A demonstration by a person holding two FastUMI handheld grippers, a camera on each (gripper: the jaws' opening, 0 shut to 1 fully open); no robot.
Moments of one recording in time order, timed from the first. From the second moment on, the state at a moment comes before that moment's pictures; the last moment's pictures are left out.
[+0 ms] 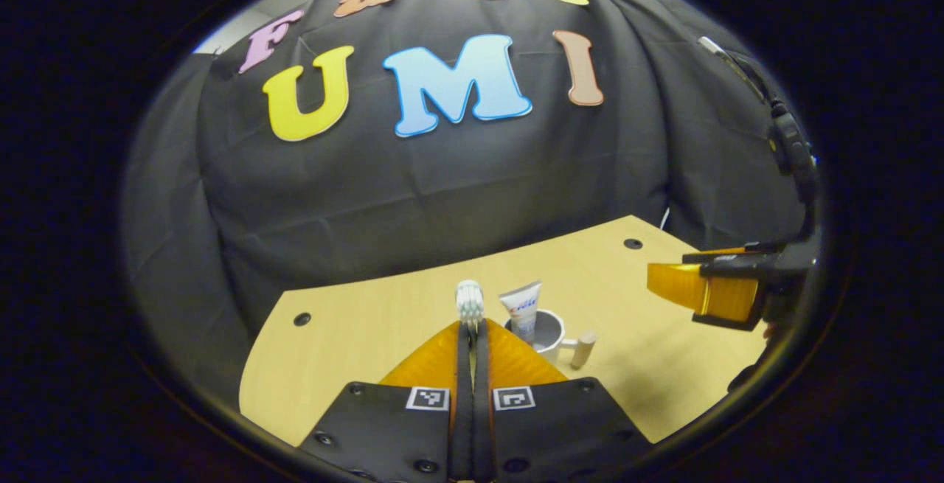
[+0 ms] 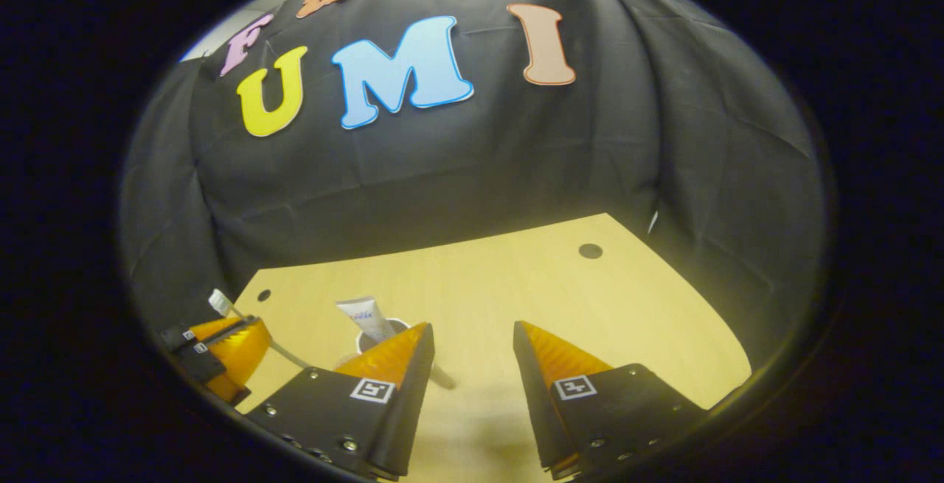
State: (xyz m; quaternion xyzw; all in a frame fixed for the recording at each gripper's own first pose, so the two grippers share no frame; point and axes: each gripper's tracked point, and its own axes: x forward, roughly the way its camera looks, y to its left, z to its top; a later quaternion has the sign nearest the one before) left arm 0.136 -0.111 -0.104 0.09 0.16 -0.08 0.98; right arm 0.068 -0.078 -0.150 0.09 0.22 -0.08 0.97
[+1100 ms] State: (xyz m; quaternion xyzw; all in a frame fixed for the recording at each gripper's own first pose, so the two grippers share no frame) left arm 0.199 -0.183 -0.183 0.11 0.18 -0.13 0.97; right arm 0.049 -0.134 -0.153 0.11 0.24 -0.15 0.95
